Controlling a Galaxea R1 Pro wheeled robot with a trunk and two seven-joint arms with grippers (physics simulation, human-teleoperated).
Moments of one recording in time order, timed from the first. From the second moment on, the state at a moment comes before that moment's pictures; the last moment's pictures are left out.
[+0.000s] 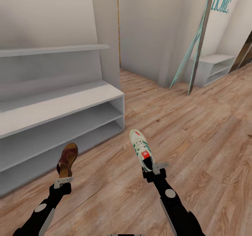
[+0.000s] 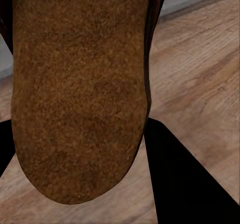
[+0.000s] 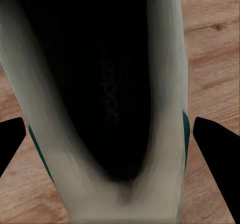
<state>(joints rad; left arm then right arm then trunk) -0.39 0.15 0.14 -0.69 0.09 -0.12 -0.13 -0.35 0.09 0.13 -1.06 0.19 0.08 0.00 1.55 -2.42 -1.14</state>
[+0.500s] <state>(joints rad) -0.38 0.15 0.15 -0.65 0.11 -0.17 -0.13 -0.35 0.09 0.13 -1.06 0.19 0.08 0.00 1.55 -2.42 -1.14</state>
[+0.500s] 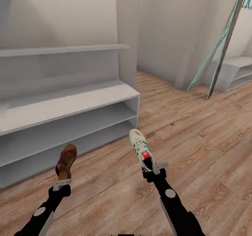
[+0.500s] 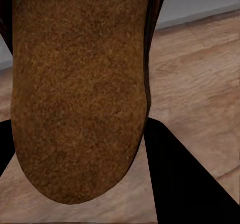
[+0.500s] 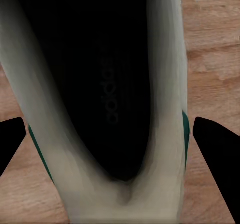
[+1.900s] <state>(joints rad) -0.38 0.15 0.14 -0.58 0.21 -0.26 -0.13 -0.35 0.09 0.13 -1.02 0.19 0.08 0.00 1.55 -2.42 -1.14</state>
